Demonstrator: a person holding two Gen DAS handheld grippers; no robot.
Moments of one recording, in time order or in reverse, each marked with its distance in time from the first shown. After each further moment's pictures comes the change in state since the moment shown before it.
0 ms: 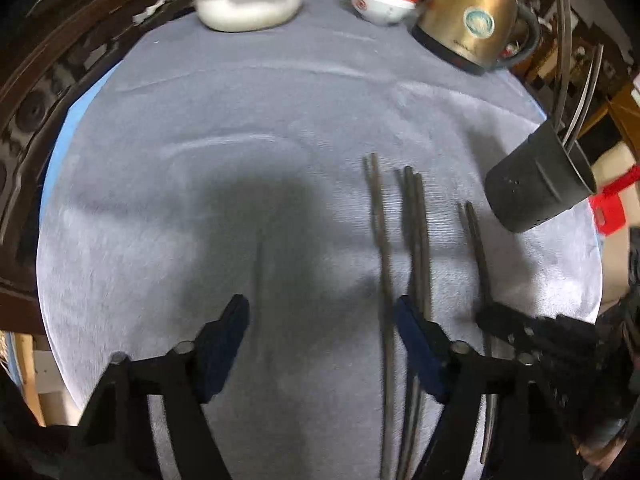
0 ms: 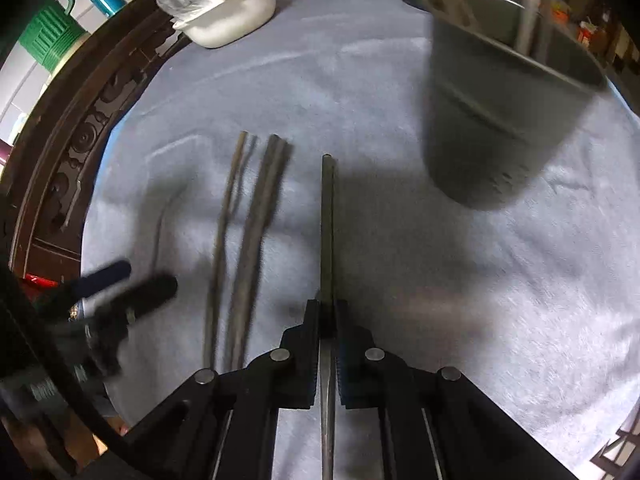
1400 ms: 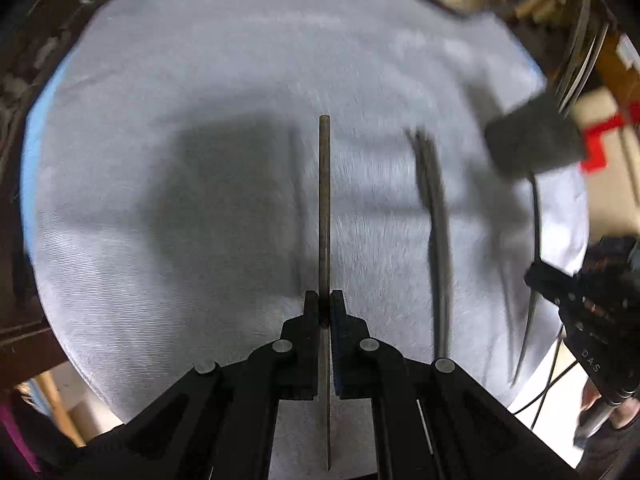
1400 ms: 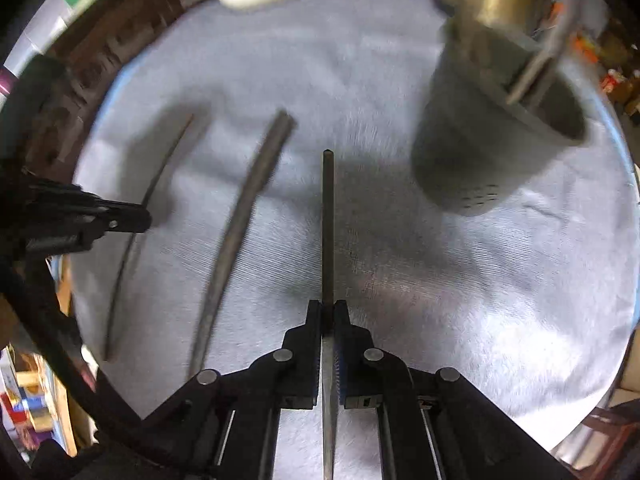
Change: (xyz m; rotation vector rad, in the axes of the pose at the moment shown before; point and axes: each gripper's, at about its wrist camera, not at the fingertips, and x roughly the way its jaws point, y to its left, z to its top) left arm -0.008 0.050 0.023 0.089 0.176 -0.113; right arm -0.028 0.029 -0.001 -0.167 0.002 -0.079
